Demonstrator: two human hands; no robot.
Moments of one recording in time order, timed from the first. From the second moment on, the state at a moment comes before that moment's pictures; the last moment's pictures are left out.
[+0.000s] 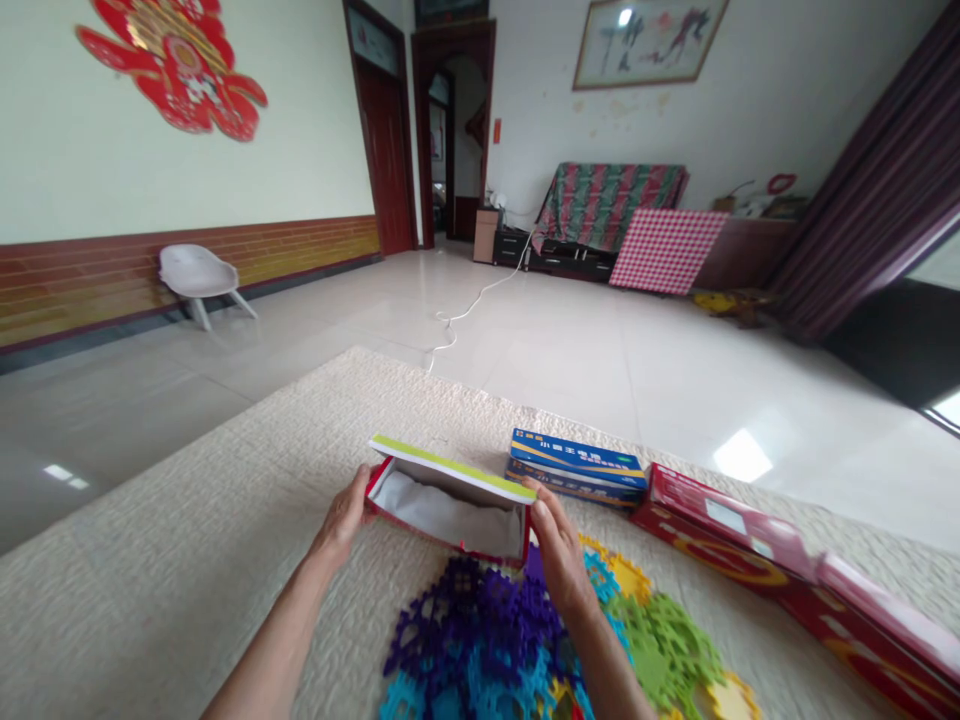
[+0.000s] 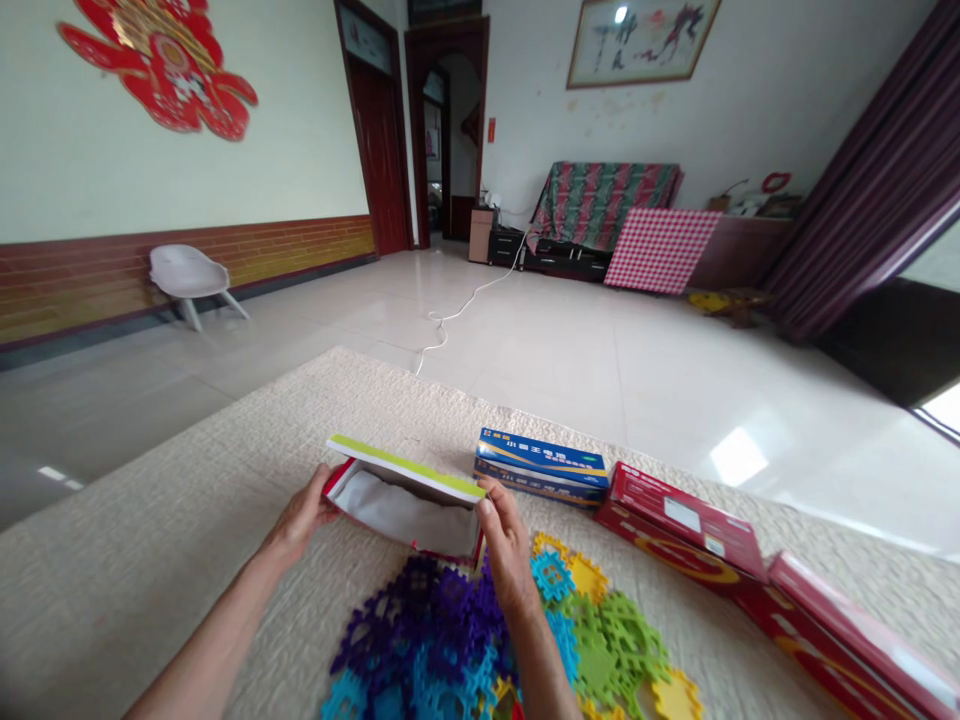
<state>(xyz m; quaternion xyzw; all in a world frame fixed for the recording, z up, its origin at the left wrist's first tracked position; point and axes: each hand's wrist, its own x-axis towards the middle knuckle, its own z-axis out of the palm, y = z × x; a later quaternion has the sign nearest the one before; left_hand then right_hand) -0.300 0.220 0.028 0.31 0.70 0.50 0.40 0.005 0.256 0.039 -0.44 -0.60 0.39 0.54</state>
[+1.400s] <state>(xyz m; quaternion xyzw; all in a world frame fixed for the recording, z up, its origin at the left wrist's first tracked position) -0.300 0.235 0.007 0.42 0.75 0.47 0.21 0.006 0.251 0.003 -0.47 -0.72 0.26 0.44</state>
